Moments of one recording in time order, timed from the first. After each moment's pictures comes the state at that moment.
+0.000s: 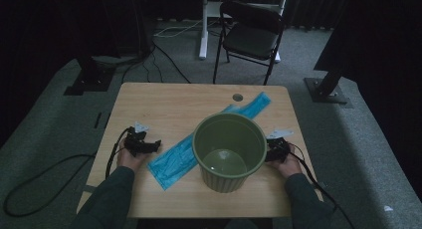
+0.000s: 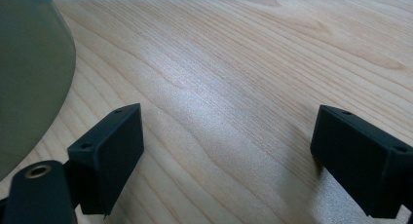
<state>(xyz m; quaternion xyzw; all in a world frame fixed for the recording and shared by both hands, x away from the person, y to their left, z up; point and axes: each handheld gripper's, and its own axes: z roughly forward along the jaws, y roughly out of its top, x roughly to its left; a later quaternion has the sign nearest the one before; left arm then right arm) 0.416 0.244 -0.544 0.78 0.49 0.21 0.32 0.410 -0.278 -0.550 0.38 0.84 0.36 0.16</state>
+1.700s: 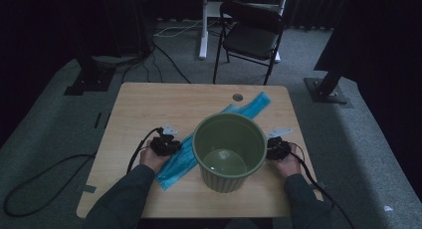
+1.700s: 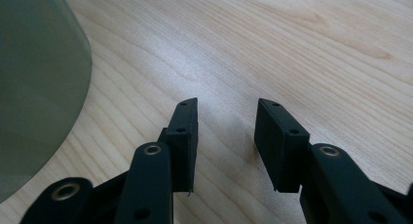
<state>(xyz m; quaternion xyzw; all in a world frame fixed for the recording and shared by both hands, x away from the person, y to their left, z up) 0.411 0.162 -0.530 0.86 0.37 0.12 0.32 0.401 -0.271 -0.531 0.39 0.85 0.32 0.15</state>
